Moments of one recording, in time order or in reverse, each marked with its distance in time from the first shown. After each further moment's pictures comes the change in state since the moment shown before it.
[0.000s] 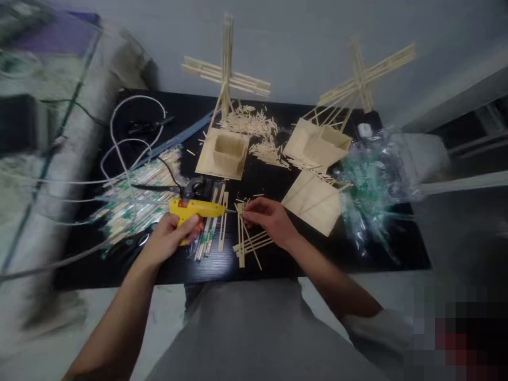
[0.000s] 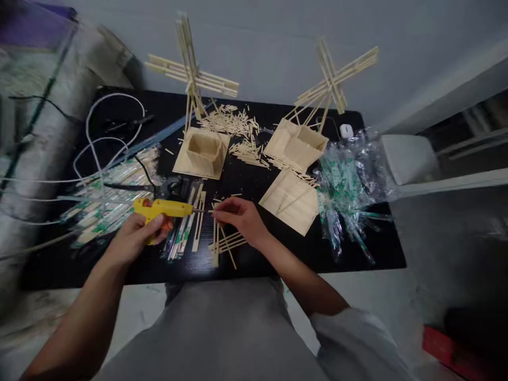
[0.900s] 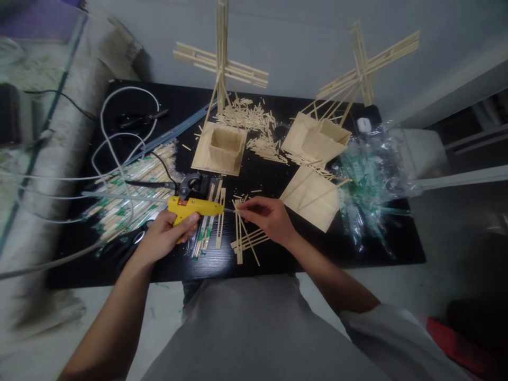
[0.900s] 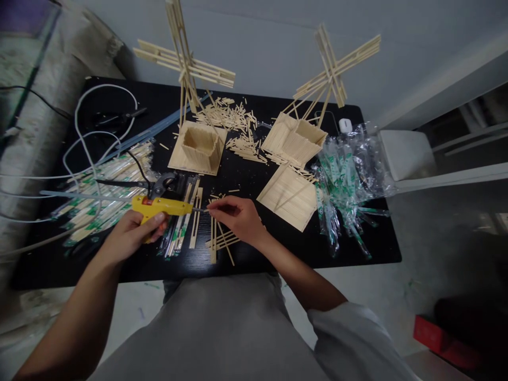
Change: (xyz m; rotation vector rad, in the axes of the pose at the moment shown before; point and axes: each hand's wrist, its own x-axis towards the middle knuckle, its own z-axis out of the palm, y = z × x) left_hand 0.002 0.004 0.002 0.086 -0.023 -0.032; right_hand -0.005 -0.004 -0.003 -0.356 -0.005 -0.193
